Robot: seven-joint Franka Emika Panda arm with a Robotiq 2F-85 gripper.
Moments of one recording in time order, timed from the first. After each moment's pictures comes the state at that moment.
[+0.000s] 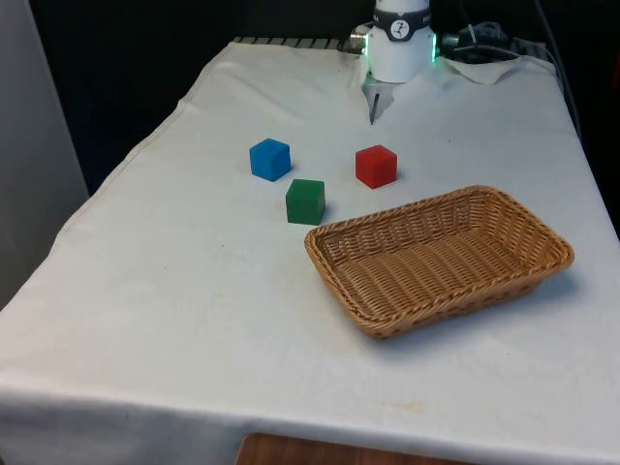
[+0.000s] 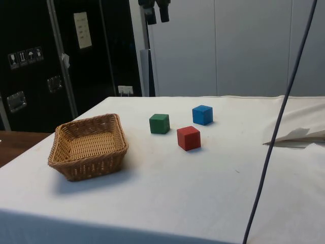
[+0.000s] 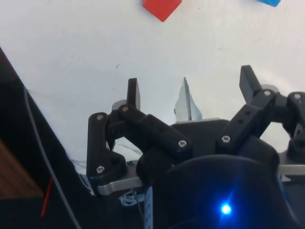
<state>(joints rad) 0.04 -0.09 -0.14 -2.02 0.01 1.85 -0.06</state>
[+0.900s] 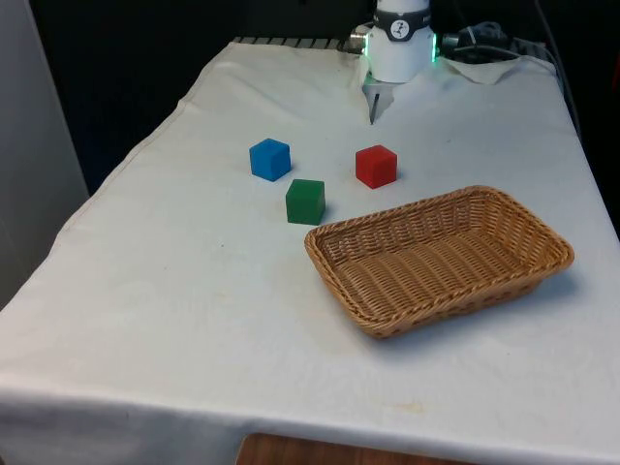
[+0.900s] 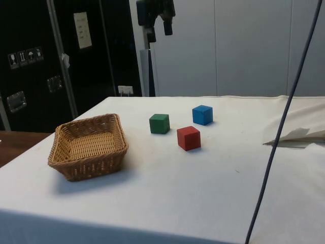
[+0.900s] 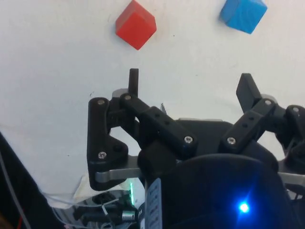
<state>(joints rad) 0.04 -0.09 -0.14 -2.13 -0.09 2.03 0.13</state>
